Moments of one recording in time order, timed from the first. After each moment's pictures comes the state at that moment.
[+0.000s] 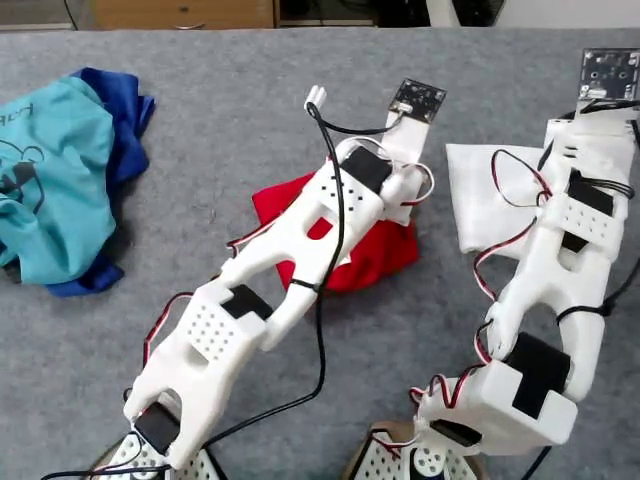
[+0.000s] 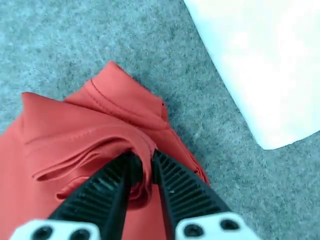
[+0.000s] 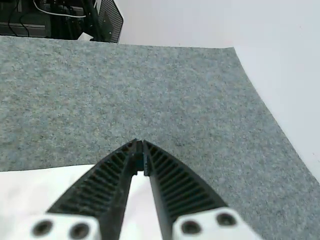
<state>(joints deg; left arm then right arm) 37.5 42.8 -47.6 70.8 4.5 26.5 0.9 19.3 12.9 13.9</state>
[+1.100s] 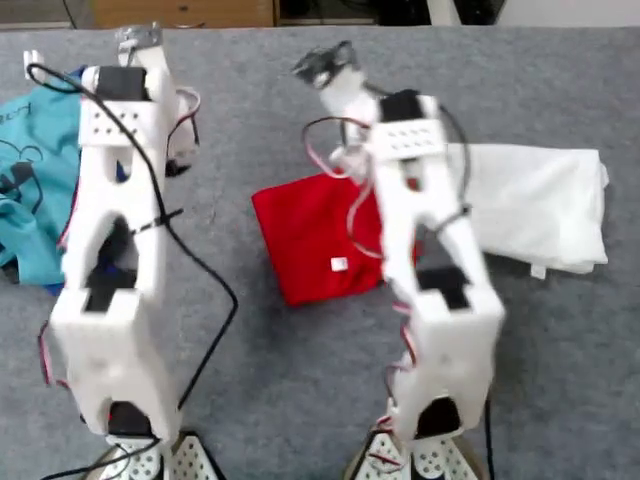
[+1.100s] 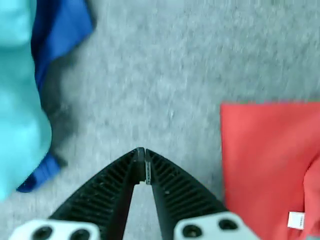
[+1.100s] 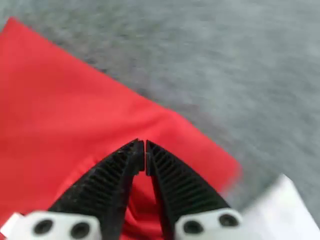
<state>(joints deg) -2.1 17.5 -29.6 95.0 3.9 -14.2 32.1 -25.5 74.6 30.8</state>
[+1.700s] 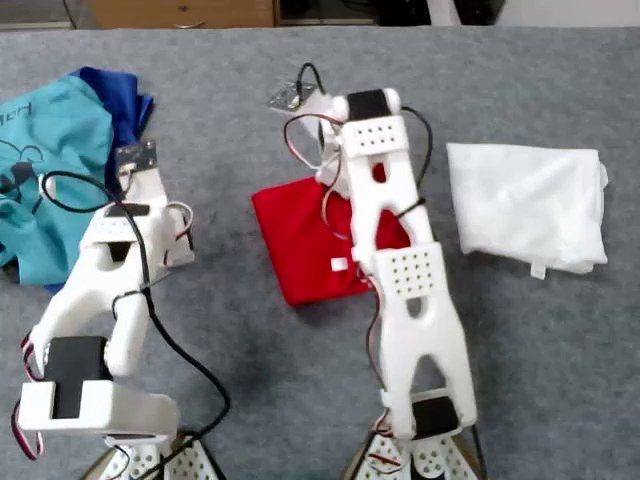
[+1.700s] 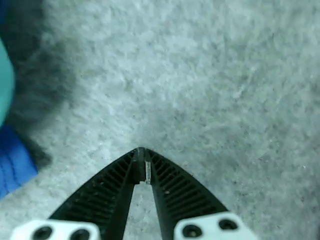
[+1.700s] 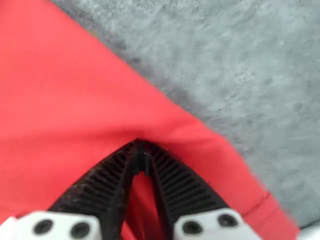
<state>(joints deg) -6.9 -2.5 39.2 44.2 2.1 -15.0 66.0 -72.2 101.1 34.9</state>
